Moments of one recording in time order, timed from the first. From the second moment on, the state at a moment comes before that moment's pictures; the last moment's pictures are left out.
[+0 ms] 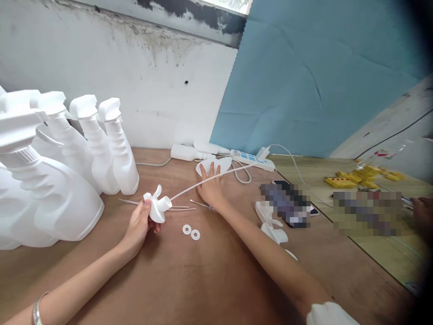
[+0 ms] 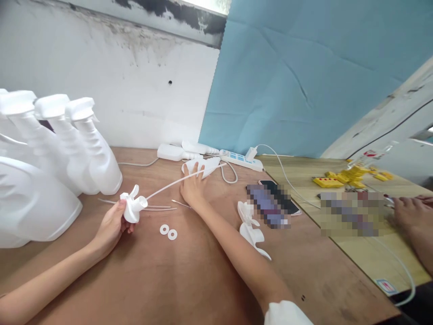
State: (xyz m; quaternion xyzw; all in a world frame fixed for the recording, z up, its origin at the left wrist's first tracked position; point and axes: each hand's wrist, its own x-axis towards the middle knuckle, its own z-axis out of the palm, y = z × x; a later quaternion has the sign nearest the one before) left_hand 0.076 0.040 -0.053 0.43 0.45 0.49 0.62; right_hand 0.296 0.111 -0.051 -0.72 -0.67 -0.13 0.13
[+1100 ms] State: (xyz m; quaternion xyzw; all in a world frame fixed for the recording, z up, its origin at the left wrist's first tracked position) left_hand 0.076 0.042 -0.057 0.40 0.45 0.55 0.58; right_hand 0.384 0.105 0.050 -0.58 -0.67 -0.21 0.41
